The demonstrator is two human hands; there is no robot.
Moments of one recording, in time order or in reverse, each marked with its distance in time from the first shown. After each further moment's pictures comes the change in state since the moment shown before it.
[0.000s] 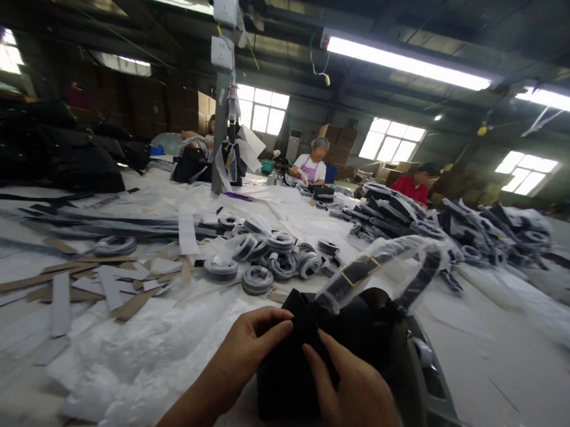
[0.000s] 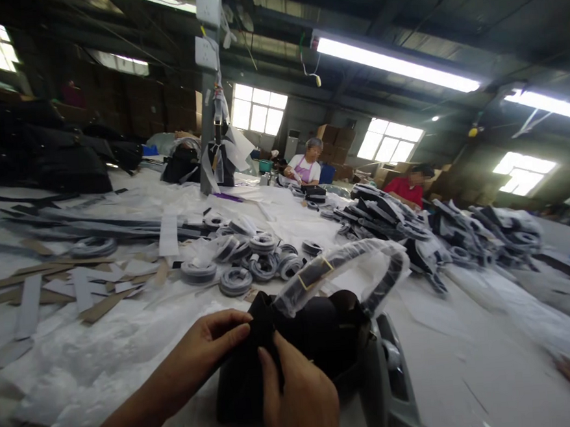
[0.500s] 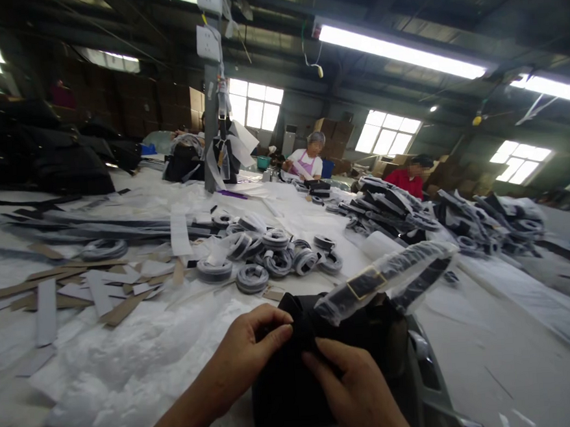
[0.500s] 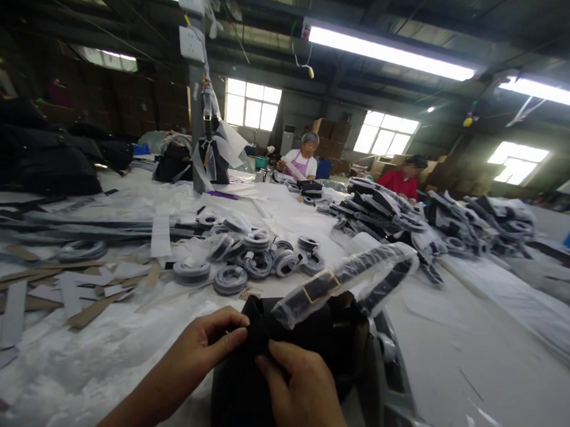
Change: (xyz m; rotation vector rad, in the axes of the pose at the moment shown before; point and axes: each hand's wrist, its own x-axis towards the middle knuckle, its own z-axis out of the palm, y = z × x) left_hand 0.004 0.013 0.007 0.258 0.001 -0.005; right_hand 0.014 0.012 -0.014 0.390 -0.268 0.006
